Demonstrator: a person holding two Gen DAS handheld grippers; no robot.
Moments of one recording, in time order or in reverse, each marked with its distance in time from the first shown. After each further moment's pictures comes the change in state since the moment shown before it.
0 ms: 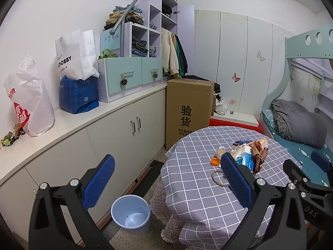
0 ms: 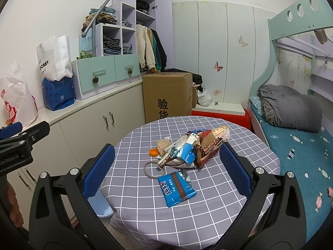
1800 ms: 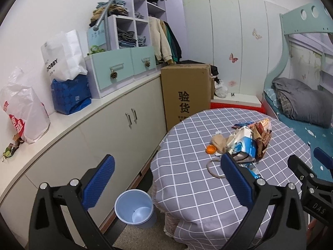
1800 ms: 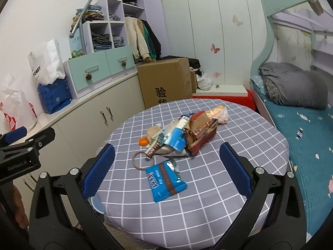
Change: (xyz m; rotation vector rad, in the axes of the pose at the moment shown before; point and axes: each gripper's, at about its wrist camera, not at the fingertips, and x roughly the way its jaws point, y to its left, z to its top) left arm 0.042 -0.061 -0.008 0.117 0.095 0.030; right arm 0.038 -0.056 -0.023 0.125 0.088 0.036
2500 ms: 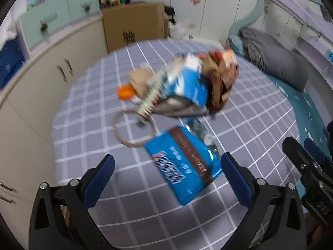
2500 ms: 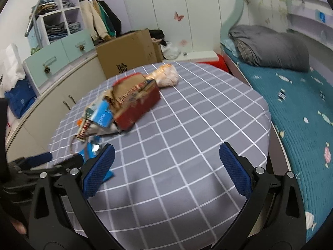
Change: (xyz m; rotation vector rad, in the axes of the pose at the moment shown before) left arm 0.137 -0.138 -0.052 0.064 0.416 -0.308; right arm 0.061 -0.109 -0.039 0.158 0.185 -0.159
